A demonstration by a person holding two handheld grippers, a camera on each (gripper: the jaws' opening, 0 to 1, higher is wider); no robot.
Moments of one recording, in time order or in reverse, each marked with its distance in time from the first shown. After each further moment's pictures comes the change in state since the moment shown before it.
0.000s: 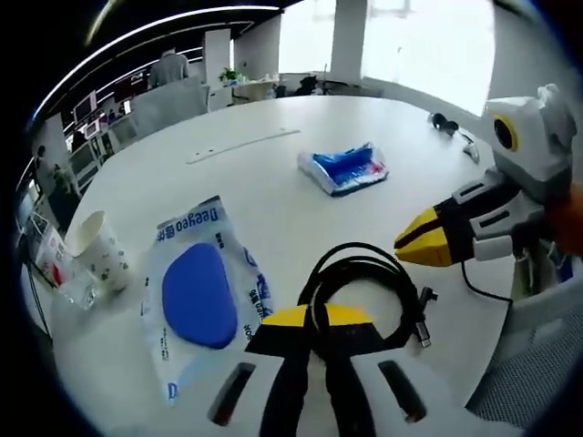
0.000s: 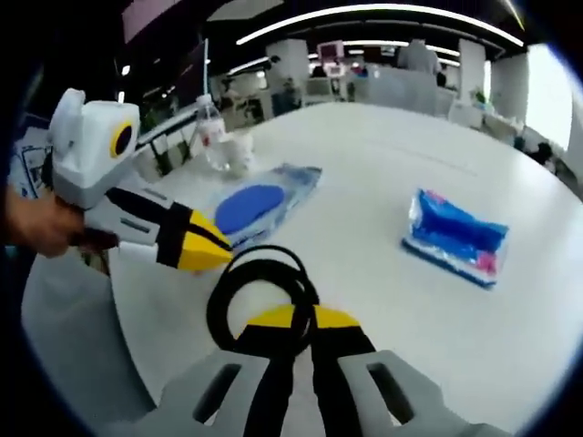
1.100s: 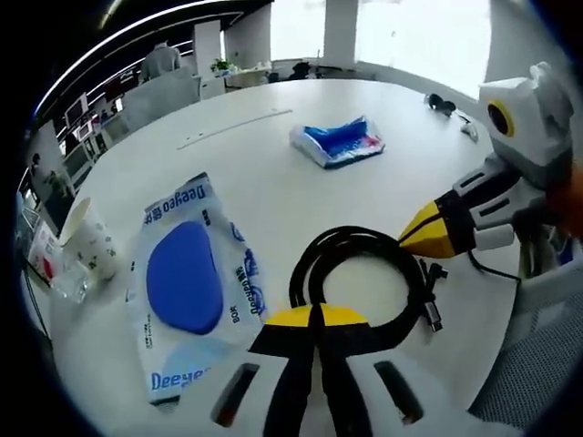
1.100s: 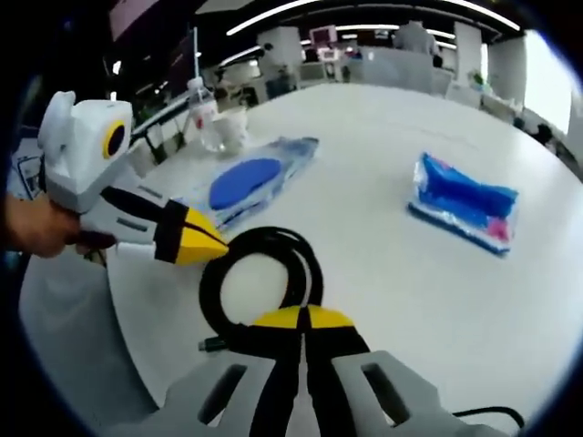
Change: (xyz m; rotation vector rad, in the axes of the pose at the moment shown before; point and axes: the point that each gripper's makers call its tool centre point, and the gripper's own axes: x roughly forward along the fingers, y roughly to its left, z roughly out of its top) left arm 0.010 -0.002 -0.024 0.026 0.061 0.002; right arm 0.011 0.003 -0.033 0.046 0.084 0.007
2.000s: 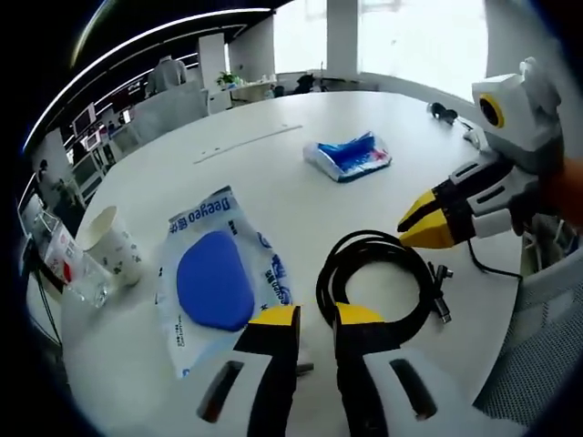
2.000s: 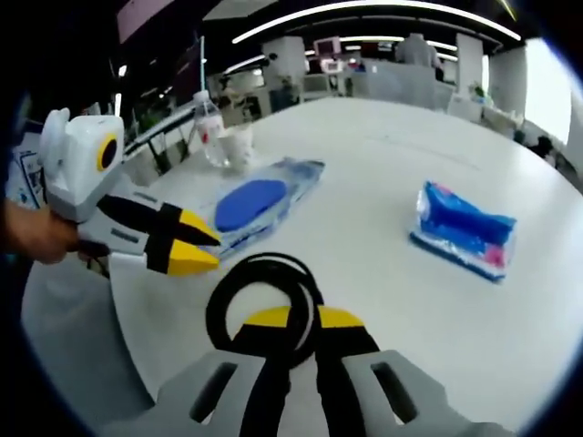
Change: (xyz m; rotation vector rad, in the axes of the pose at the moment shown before) left arm -0.023 0.019 0.005 0.024 -0.065 0.047; right arm -0.003 0.006 0.027 -0.035 -0.056 0.000
